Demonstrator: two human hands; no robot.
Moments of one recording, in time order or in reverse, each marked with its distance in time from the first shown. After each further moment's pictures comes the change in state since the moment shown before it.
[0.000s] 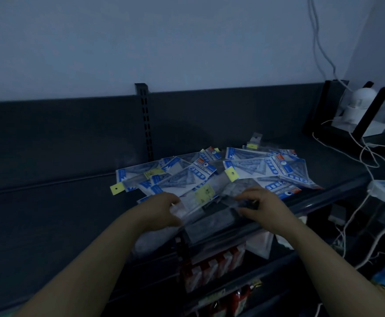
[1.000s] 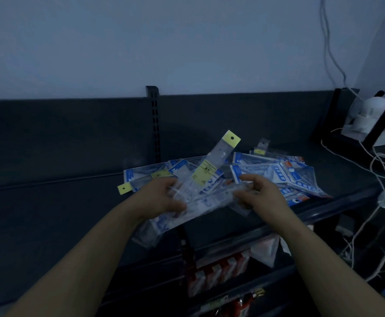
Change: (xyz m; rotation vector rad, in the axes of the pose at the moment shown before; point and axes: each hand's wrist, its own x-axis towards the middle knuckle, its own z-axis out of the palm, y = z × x) left_hand -0.013 -0.004 -0.025 -0.440 0.168 0.071; right_hand 0.021 -0.041 0.000 0.559 0.120 0.298
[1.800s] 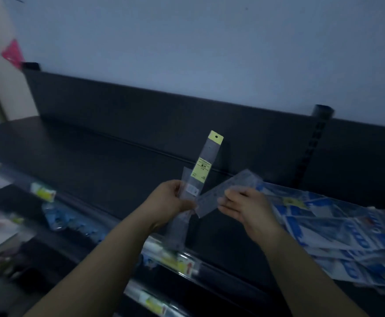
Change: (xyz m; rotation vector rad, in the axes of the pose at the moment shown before) left_hand -0.157 -0.086 -0.085 -0.377 0.741 -0.427; right_hand -0.016 -0.104 0.245 0.533 -0.749 0.164
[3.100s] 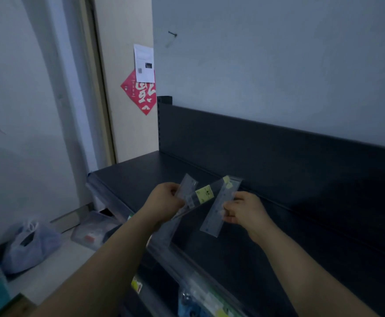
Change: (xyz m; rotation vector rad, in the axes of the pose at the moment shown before) left_hand 0.137 -0.135 -0.478 0.236 0.480 -0.090; right_hand 0.231 0.071 0.499 -0.295 -0.304 -0.017
